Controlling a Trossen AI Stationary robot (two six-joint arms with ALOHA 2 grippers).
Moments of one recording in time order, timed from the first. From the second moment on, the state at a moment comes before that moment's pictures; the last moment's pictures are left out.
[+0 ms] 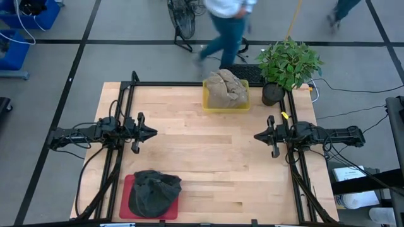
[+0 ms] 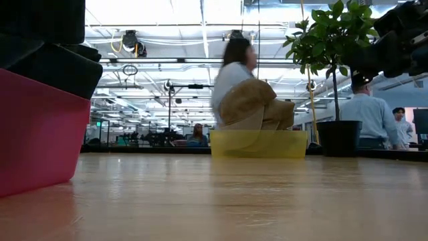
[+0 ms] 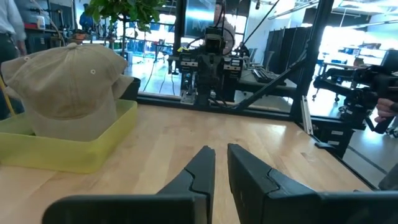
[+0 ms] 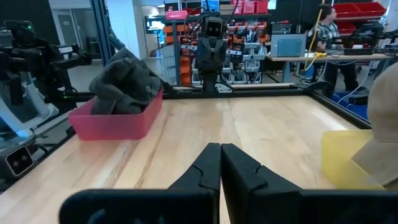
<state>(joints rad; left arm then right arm) 0.06 0.01 0.01 0.03 0.08 -0.12 0.06 0.00 0.03 -0.12 0.04 0.05</state>
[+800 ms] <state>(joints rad) 0.06 0.01 0.01 0.03 0.08 -0.12 0.06 0.01 0.02 -0.04 0.05 0.01</state>
